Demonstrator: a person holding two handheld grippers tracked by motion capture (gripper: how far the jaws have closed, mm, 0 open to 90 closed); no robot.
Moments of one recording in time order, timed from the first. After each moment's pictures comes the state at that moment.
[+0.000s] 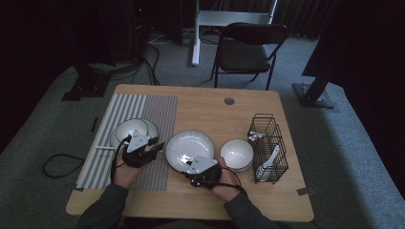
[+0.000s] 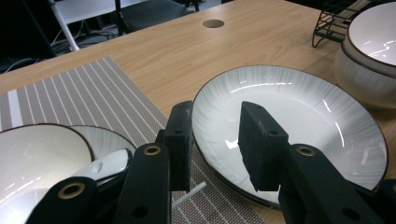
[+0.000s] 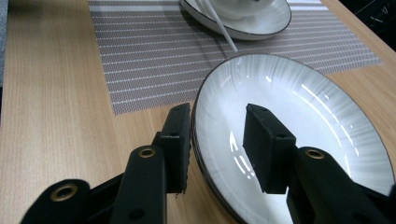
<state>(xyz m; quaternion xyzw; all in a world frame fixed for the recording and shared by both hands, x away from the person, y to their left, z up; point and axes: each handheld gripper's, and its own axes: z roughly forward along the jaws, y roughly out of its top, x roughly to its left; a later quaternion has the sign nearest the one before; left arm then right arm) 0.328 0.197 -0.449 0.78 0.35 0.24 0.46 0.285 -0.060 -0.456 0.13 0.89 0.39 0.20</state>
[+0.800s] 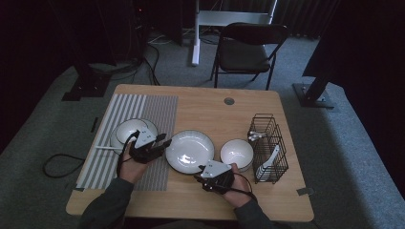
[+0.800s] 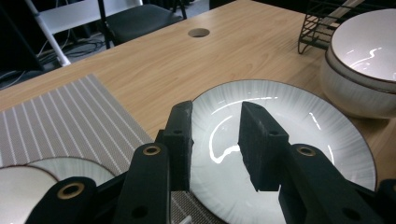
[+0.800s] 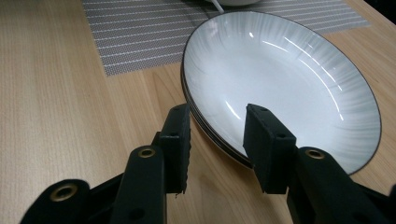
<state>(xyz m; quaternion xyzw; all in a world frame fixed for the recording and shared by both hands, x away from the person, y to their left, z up) 0.339 0.176 -0.439 0.79 0.32 0.24 0.46 0.276 -0.095 -0.470 0.17 0.88 0.39 0.20</state>
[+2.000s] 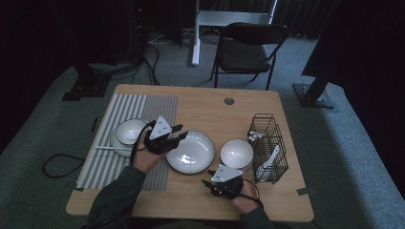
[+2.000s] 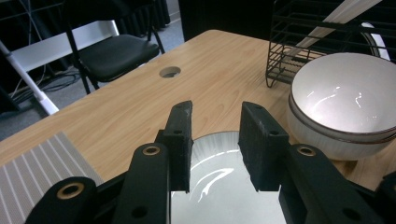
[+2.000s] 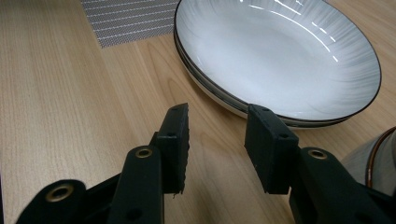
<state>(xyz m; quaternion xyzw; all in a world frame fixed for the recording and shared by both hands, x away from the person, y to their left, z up) 0.355 0.133 -0.407 0.80 0.25 0.23 0.49 0.267 -0.121 -0.489 0.21 0.88 0.40 0.18</state>
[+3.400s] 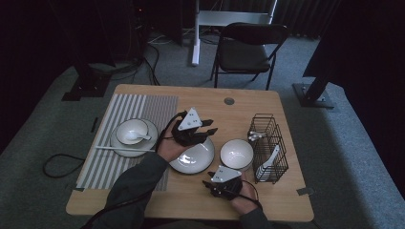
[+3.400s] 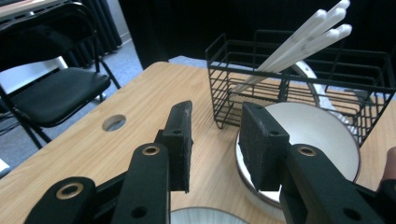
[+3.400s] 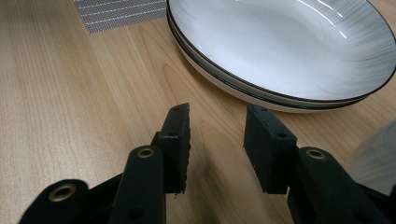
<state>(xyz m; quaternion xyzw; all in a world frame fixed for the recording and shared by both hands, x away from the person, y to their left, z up) 0.371 0.057 -0.380 0.82 0.16 0.19 0.52 0.270 -0.122 -0.504 0.22 0.88 0.39 0.18</state>
